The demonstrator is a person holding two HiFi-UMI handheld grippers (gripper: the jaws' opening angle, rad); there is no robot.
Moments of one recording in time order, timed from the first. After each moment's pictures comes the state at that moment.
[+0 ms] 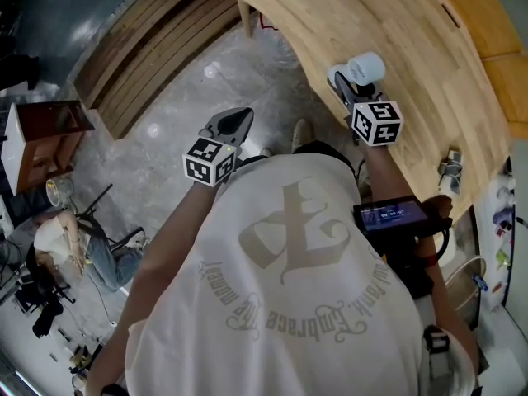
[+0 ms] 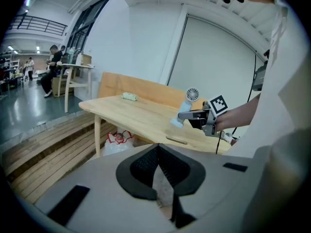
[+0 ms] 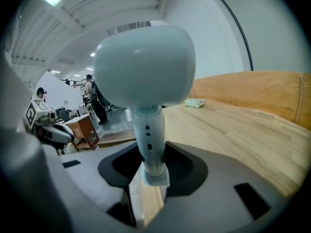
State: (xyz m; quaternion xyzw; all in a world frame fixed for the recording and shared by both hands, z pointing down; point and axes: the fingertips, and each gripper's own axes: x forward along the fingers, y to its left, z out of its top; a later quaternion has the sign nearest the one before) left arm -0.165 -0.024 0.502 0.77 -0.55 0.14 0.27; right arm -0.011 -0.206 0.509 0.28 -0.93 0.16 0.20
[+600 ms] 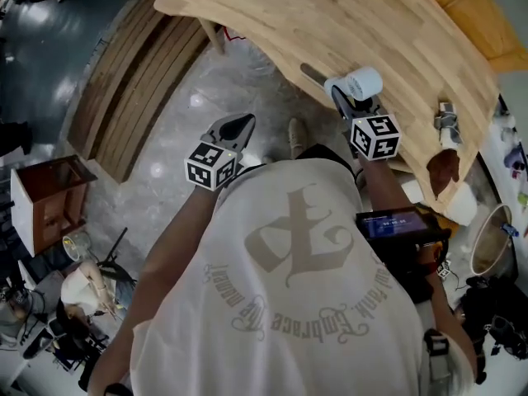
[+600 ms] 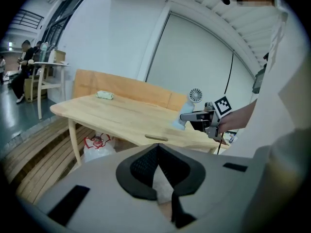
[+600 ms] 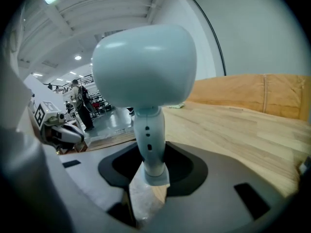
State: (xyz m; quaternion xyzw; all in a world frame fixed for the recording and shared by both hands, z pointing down) left arm -0.116 -0.022 0.497 0.85 -0.44 0.16 0.25; right arm 0.071 -0.138 0.495 0.37 -0.89 0.17 0.17
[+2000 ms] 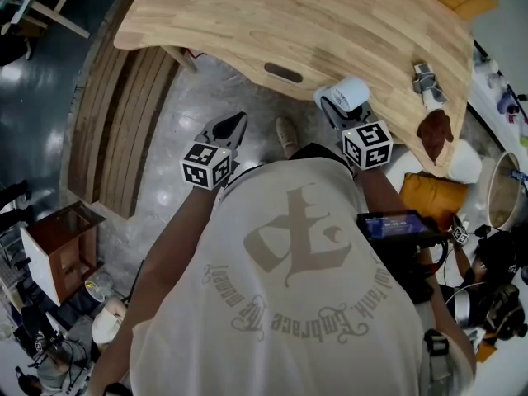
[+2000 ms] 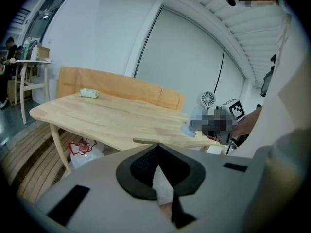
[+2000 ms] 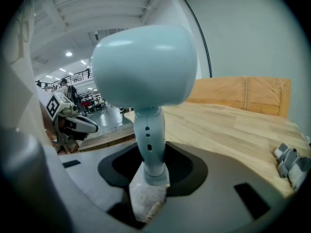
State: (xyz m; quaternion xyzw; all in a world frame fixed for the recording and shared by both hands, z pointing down) left arm -0.063 -0.052 0.506 0.88 -0.38 0.17 0.24; right arm 0.135 -0.090 0.504 0.43 -0.87 0.17 0.18
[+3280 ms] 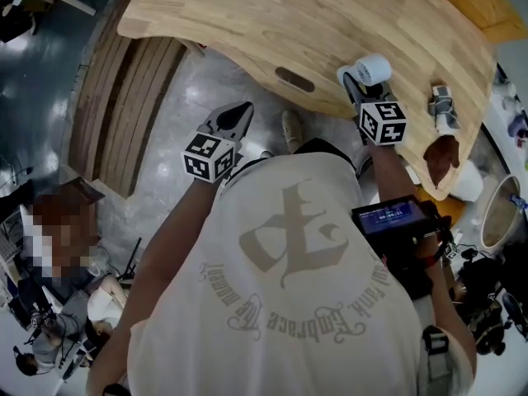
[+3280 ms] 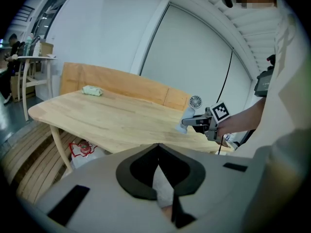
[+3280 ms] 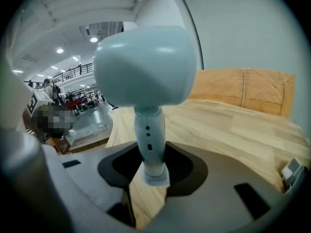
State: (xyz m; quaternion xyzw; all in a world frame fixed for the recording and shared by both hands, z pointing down) left arm -0.065 -0.113 0.510 0.86 -0.40 0.18 0.26; right arm 0.169 -0.210 0.538 0.45 -0.85 0.20 0.21
